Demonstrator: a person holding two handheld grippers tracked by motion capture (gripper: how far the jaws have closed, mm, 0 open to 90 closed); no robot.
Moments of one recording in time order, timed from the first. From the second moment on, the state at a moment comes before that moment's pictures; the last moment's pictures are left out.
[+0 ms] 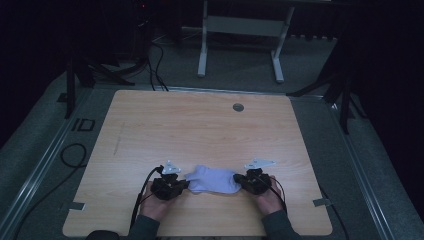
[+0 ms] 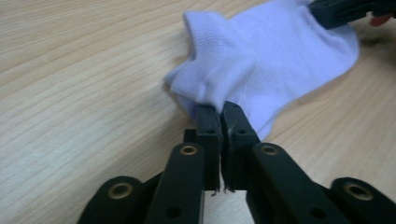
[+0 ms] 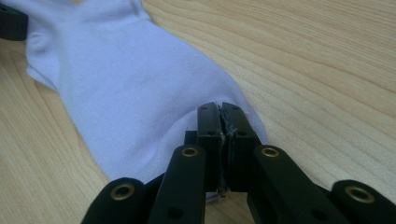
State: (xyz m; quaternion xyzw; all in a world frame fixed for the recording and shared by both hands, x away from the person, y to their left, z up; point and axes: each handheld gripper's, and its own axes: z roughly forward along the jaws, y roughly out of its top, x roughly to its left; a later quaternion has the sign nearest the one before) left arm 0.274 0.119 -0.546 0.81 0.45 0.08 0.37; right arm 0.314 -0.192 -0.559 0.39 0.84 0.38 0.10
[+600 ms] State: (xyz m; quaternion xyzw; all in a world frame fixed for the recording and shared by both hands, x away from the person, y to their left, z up) left arm 0.278 0.116 -0.542 0.81 0.41 0.11 0.41; right arm 0.314 -0.192 -0.559 0.39 0.83 0.38 0.09
